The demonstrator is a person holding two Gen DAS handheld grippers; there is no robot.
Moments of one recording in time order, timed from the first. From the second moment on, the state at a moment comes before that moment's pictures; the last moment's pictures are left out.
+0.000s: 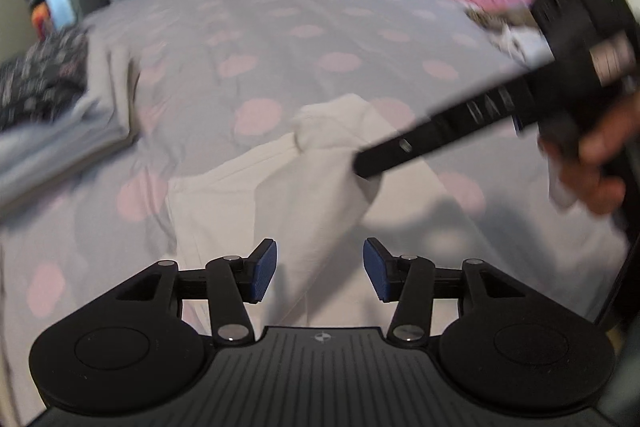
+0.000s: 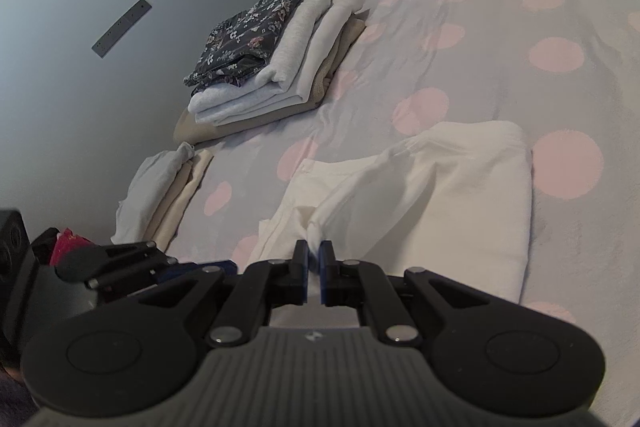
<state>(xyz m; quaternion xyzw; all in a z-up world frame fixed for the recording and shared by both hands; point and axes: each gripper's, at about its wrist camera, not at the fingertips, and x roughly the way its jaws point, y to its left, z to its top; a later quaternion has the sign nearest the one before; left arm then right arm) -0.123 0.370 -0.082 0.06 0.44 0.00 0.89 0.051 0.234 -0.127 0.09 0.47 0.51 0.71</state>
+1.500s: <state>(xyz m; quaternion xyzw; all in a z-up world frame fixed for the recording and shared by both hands) -0.087 0.497 -0.111 -0.27 0.37 0.12 0.88 0.072 0.216 -0.142 0.10 0.52 0.45 0.72</state>
